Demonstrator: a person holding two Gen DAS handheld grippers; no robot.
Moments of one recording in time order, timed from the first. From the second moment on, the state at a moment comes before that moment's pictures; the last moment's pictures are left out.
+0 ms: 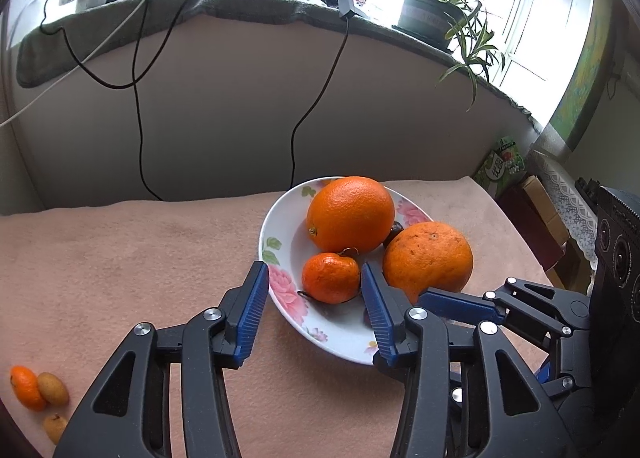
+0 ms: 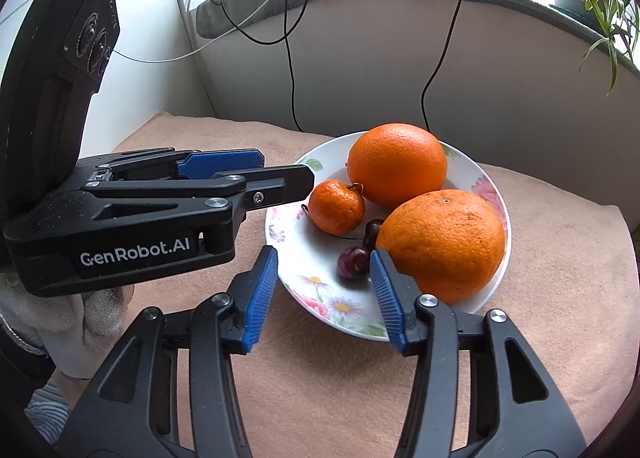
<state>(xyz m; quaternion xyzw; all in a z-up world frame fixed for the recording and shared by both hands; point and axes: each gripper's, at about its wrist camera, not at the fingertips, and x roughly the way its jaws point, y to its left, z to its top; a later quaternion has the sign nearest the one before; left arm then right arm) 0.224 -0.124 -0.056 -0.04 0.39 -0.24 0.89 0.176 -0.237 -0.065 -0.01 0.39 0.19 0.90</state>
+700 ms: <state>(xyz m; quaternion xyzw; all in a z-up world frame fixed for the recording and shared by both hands) 0.198 -0.104 -0.033 -0.04 0.36 -0.22 0.91 0.143 -0.221 -0.035 -0.05 0.35 0.19 0.92</state>
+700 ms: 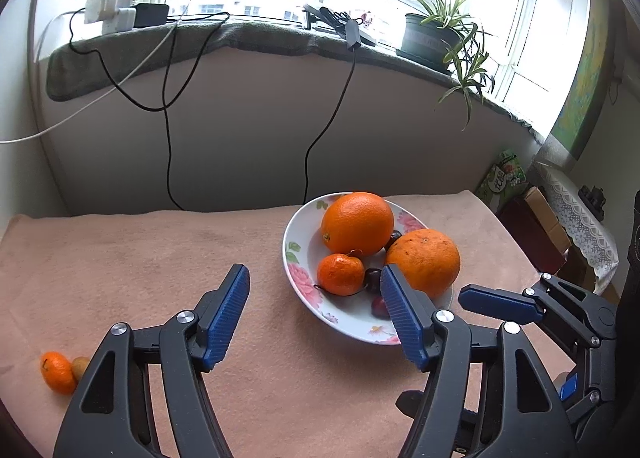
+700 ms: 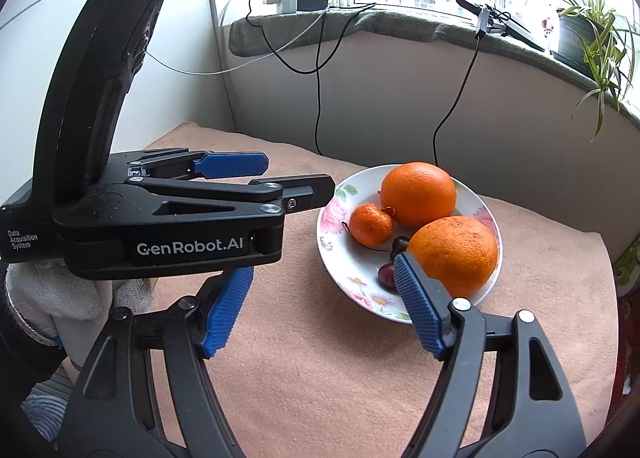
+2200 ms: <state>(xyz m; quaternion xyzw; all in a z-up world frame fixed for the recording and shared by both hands) 0.102 0.084 -0.064 -0.04 0.38 -0.06 0.92 0.126 -0.138 -0.052 -0.07 0.37 0.26 0.89</state>
